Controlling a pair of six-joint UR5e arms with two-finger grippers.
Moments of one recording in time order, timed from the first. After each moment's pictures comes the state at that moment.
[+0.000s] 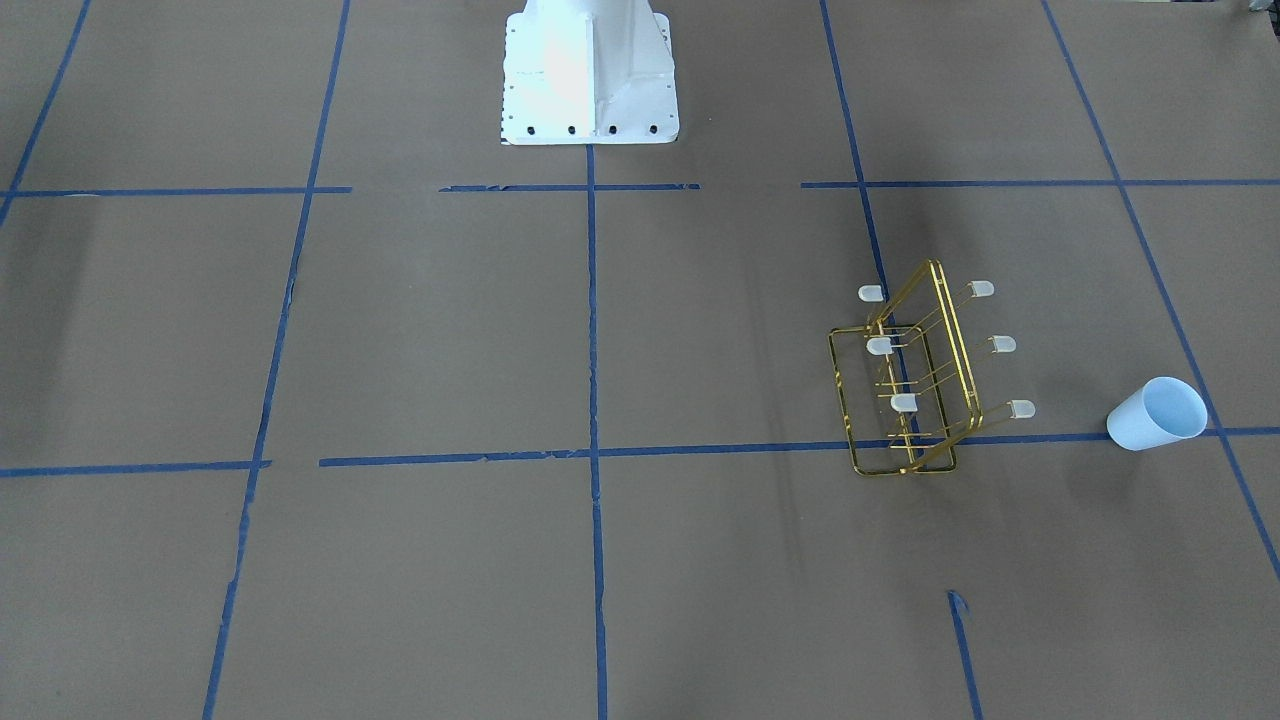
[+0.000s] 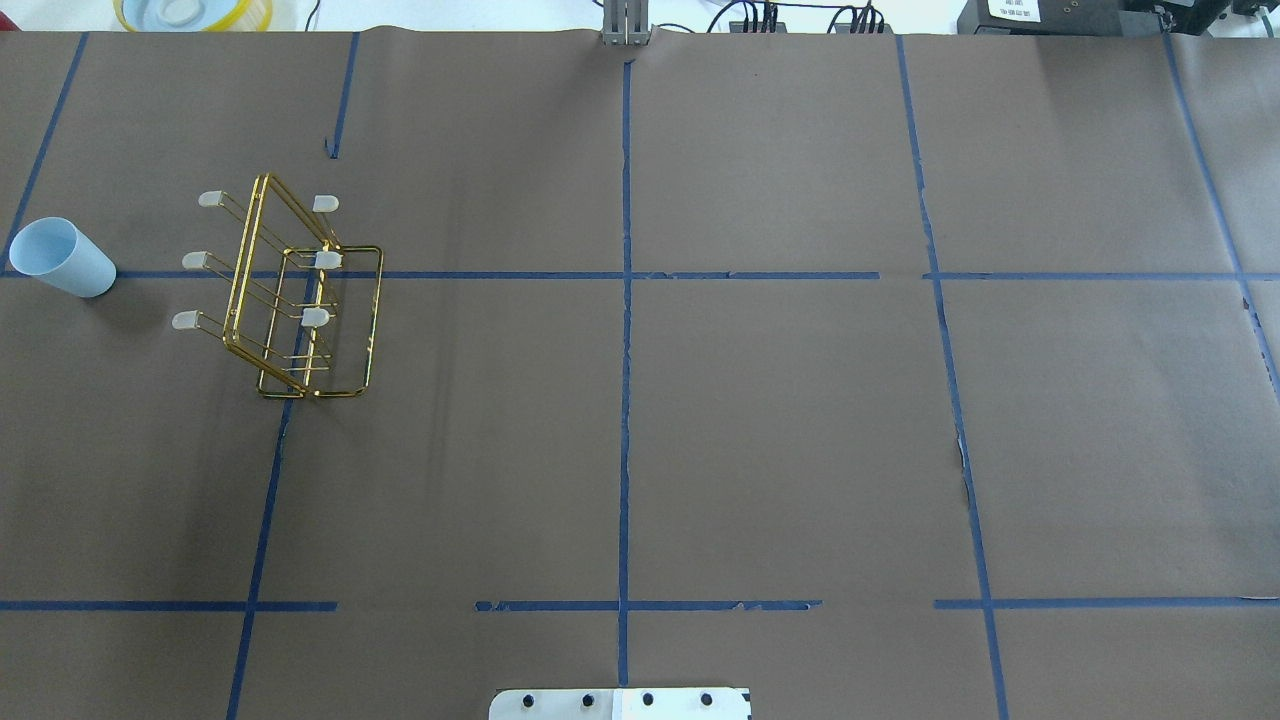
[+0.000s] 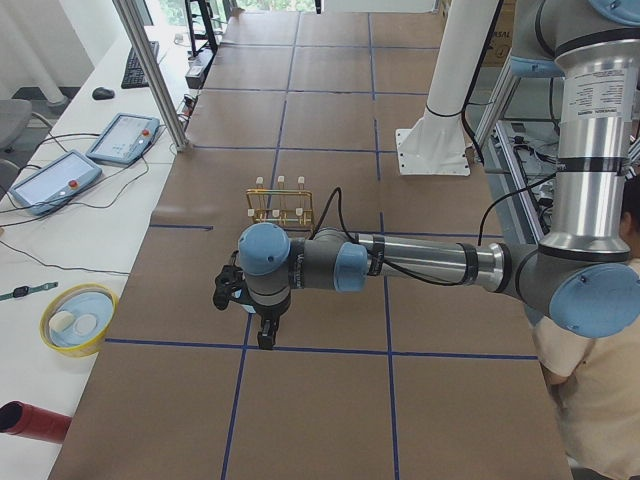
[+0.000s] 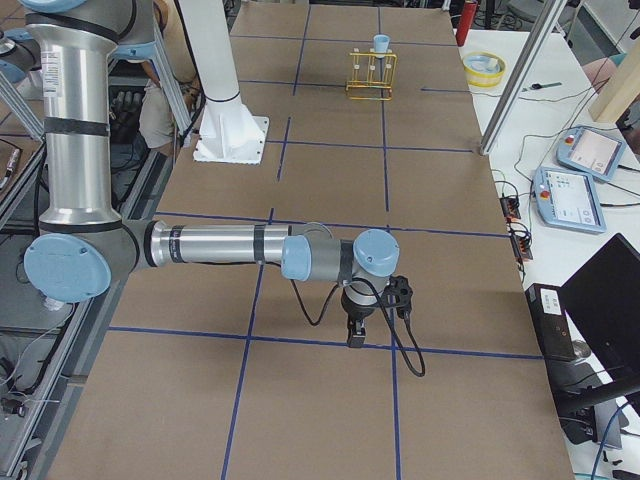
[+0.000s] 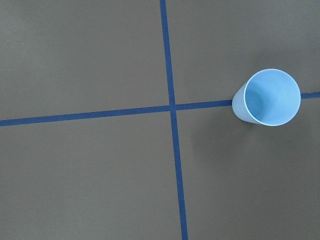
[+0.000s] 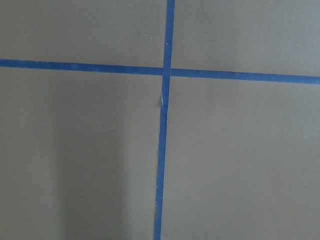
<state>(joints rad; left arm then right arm) -1.61 -1.55 -1.68 -1.55 -2.39 0.08 1.51 -1.60 1.64 -1.65 2.31 -0.02</state>
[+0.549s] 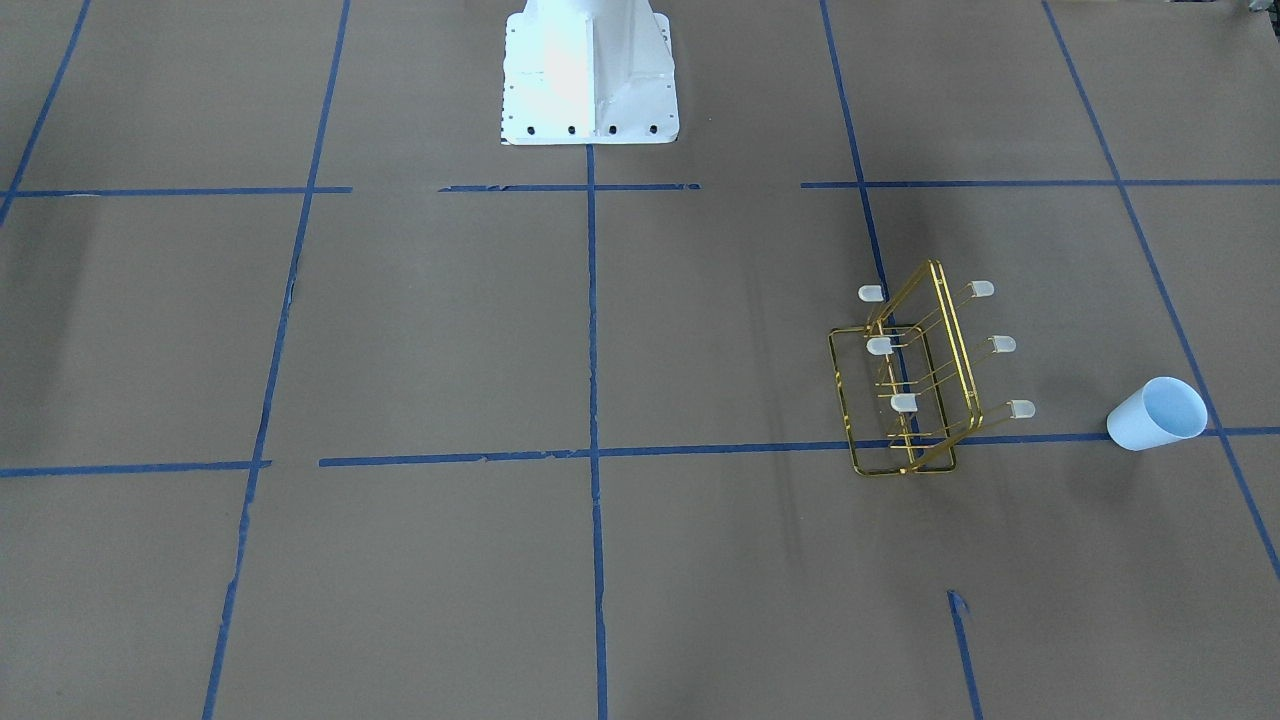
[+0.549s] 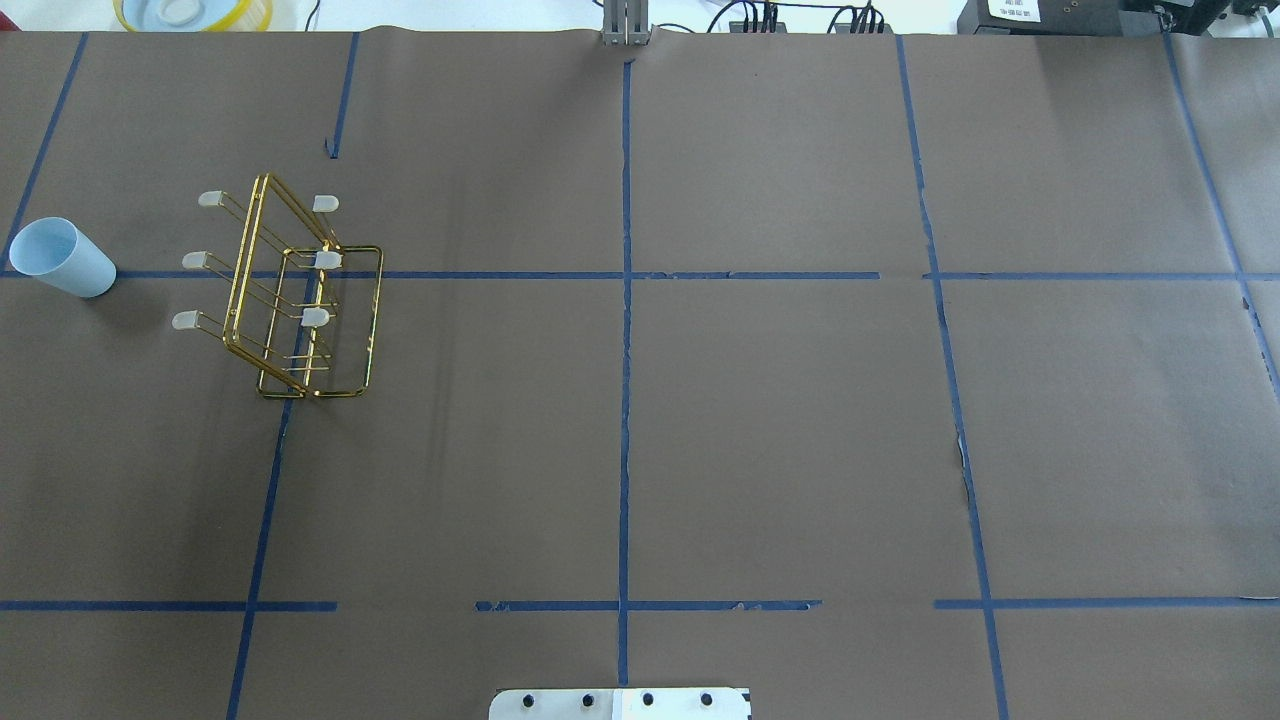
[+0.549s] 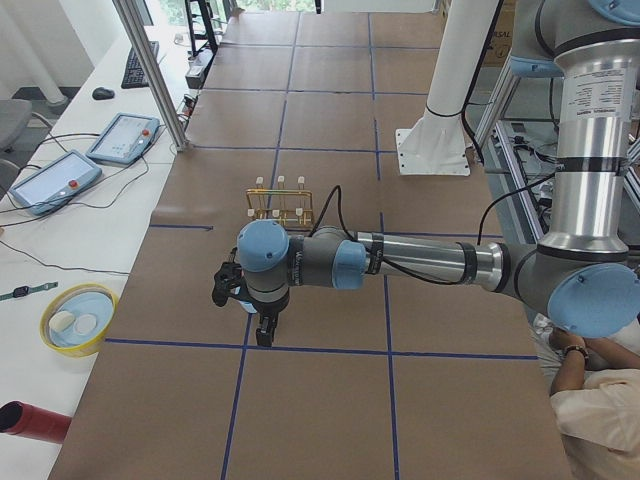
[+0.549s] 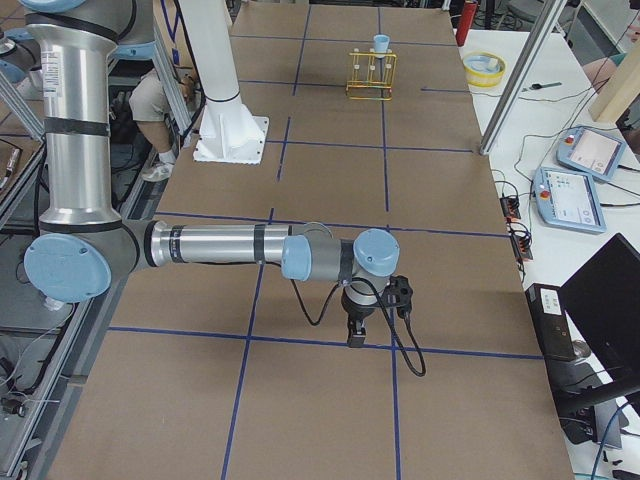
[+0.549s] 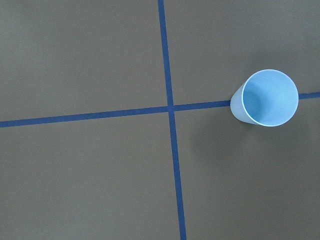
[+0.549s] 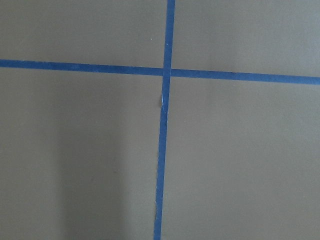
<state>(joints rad) -1.60 -1.56 -1.68 -1.56 -2.39 0.07 1.51 -1.60 1.64 -1.65 2.31 -0.02</state>
